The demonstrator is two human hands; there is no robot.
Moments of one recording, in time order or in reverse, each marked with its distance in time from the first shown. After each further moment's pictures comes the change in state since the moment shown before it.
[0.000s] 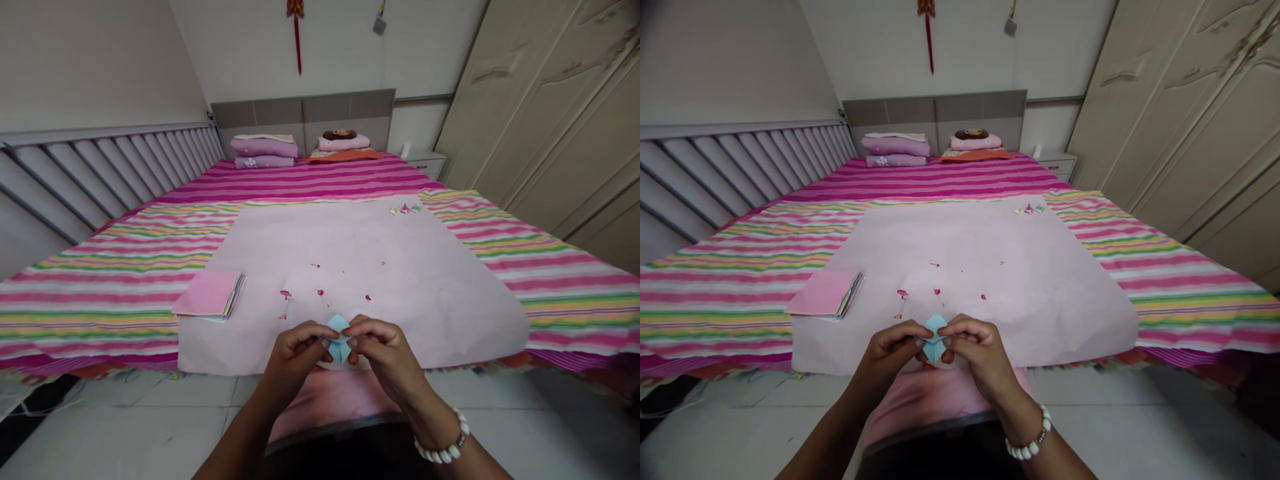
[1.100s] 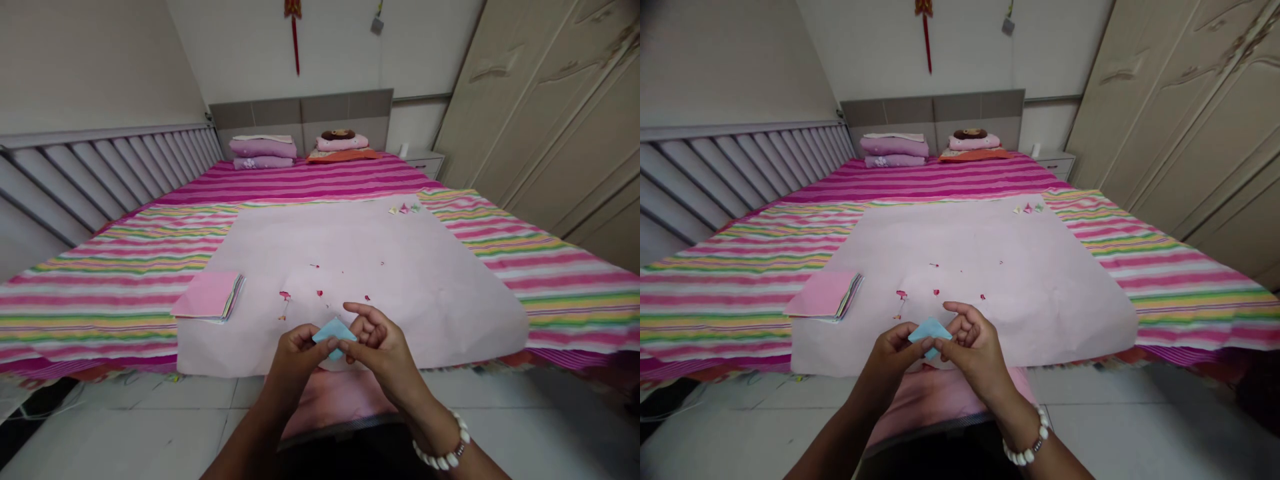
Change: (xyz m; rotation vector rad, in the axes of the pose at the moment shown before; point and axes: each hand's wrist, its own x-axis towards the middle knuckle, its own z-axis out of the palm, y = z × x) left_hand 0.002 -0.003 0.013 -0.081 0.131 -0.177; right_hand -0.001 -0.008 0.012 -0.141 0.091 0.001
